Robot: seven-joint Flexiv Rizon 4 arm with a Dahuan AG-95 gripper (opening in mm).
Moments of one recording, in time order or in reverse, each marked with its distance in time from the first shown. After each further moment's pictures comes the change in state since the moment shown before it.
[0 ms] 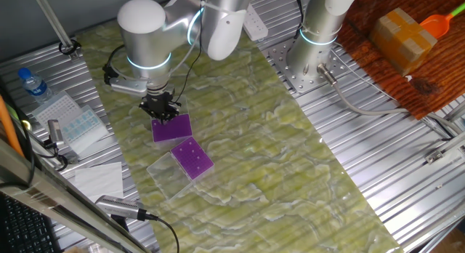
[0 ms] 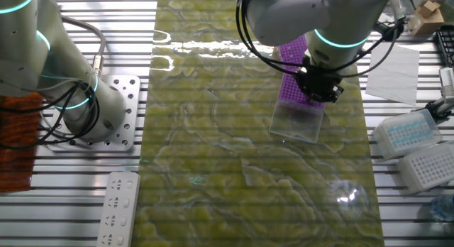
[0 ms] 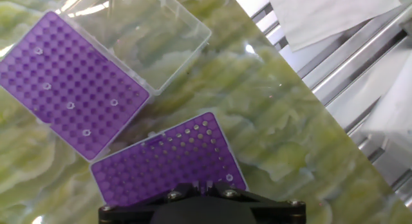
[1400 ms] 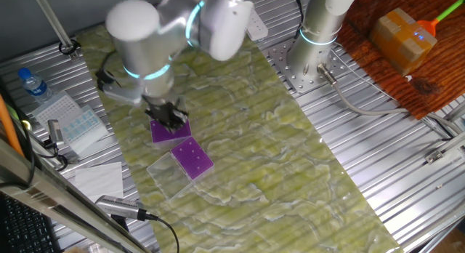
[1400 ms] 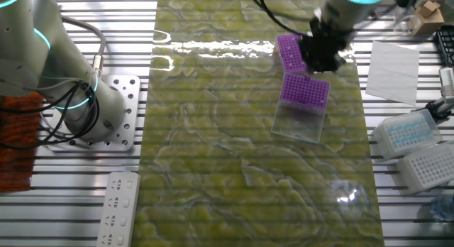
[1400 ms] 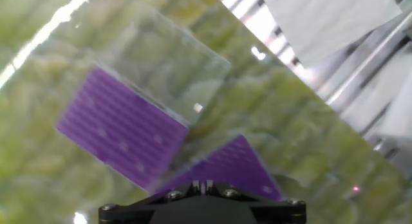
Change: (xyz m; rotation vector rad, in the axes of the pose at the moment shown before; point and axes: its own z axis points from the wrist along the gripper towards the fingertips) arm -0.056 0.054 -0.053 -0.059 0.058 0.189
